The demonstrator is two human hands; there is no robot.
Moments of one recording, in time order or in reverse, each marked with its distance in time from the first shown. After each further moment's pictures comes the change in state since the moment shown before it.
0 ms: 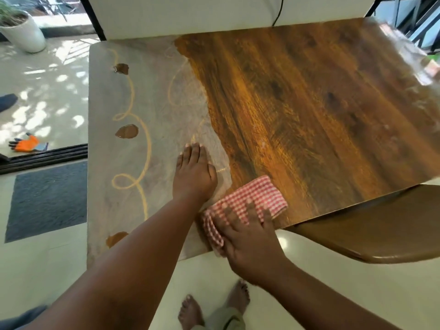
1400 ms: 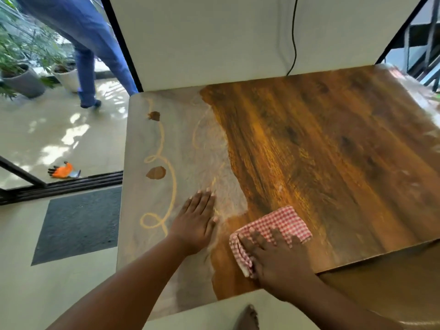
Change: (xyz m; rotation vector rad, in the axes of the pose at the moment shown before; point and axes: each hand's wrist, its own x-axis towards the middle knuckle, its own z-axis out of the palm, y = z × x) left_hand -0.014 -0.063 -0.022 0.174 -0.174 0.255; right_hand 0.035 0.037 -0.040 -0.042 -0.189 0.031
